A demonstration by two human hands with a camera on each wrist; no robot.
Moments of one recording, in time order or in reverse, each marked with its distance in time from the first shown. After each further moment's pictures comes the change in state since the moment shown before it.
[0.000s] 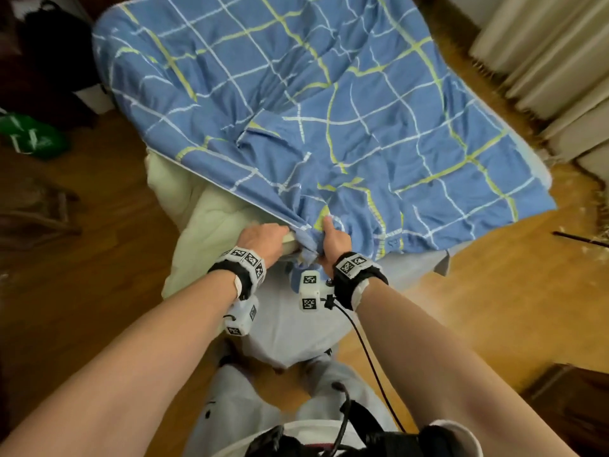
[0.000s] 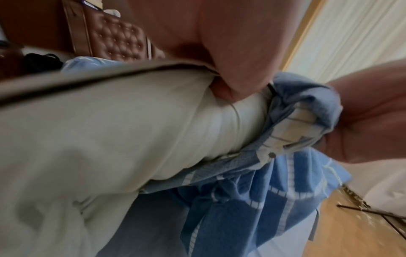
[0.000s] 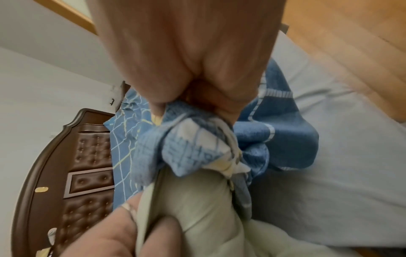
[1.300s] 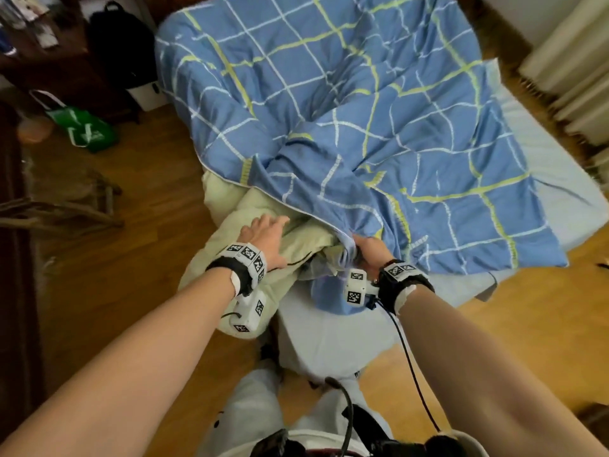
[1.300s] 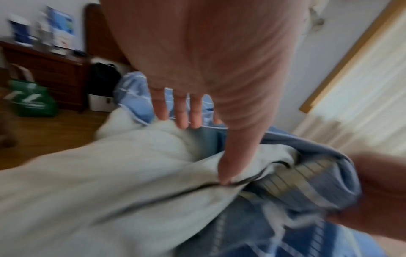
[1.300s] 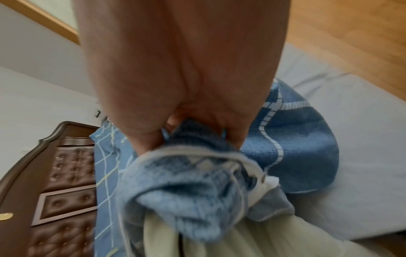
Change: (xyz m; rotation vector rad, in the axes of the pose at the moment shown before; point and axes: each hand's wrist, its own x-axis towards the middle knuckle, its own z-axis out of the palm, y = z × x) left_hand -0.018 -0.167 -0.024 -0.090 -0.103 -0.229; right_hand -0.012 -0.045 0.083 -0.154 -0.195 0.032
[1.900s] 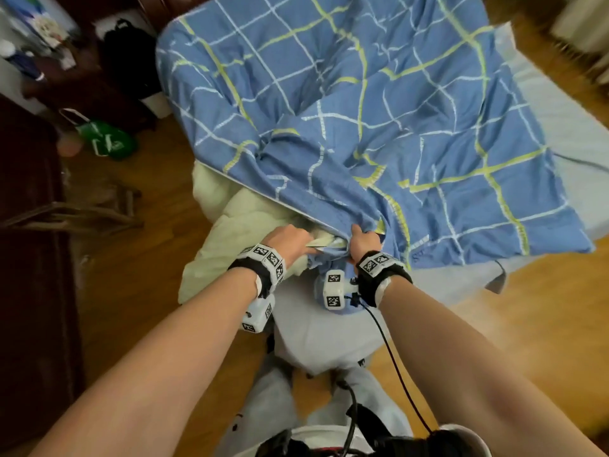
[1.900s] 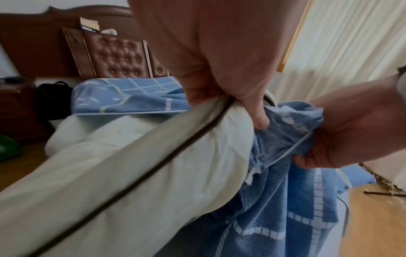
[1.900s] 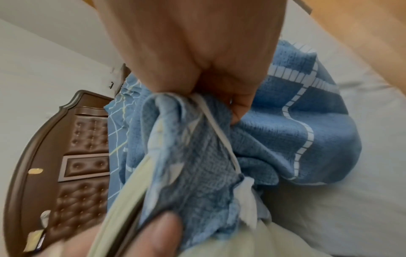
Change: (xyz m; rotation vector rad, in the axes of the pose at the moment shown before) left_hand 0.008 0.155 0.012 0.083 -0.073 0.217; right_hand 0.028 0.029 -0.085 -0.100 0.151 0.038
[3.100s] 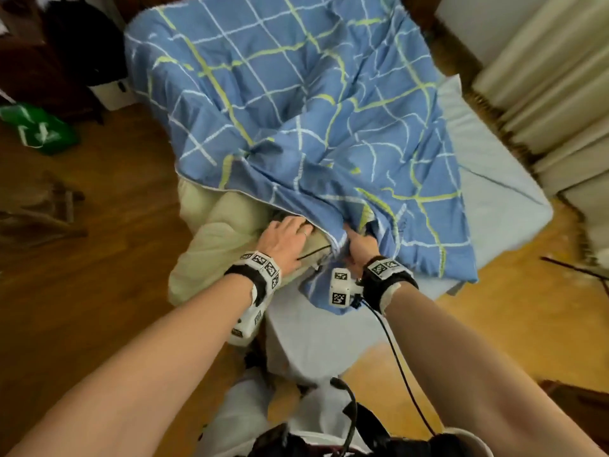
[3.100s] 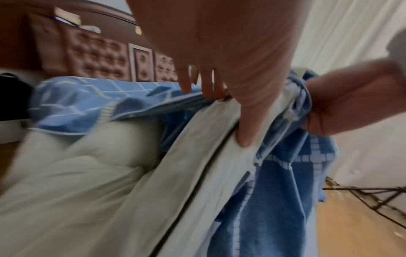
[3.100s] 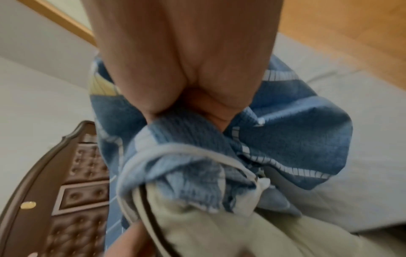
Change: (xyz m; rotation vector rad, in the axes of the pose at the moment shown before) left_hand -0.037 -0.138 0.009 0.066 0.298 0.195; right_hand -0.028 -0.027 0.105 0.238 0.075 -0.081
